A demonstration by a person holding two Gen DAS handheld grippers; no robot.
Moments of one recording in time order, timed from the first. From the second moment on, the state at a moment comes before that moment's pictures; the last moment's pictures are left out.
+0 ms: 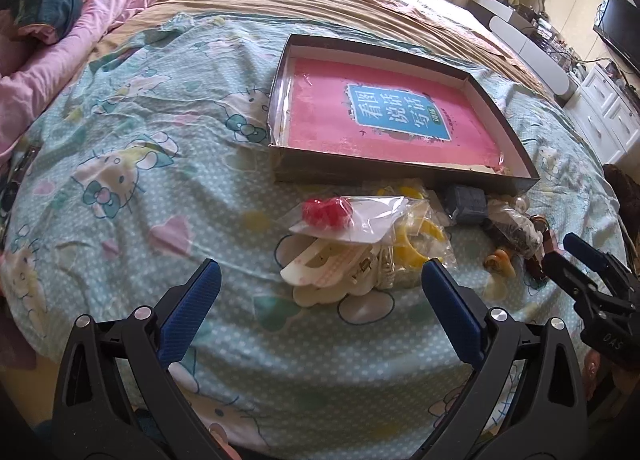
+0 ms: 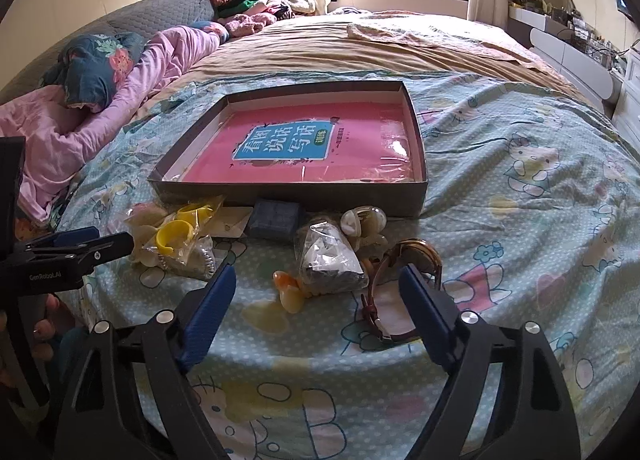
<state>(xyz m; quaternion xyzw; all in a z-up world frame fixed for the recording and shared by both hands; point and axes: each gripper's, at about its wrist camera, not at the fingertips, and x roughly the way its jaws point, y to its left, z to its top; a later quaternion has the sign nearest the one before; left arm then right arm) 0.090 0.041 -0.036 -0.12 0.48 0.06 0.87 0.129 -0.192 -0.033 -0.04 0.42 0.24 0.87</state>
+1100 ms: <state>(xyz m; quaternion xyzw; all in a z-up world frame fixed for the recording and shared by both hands) 0.132 0.055 -0.047 -0.08 0.46 0.02 0.89 0.163 -0.172 -0.063 -0.06 0.45 0.24 0.86</state>
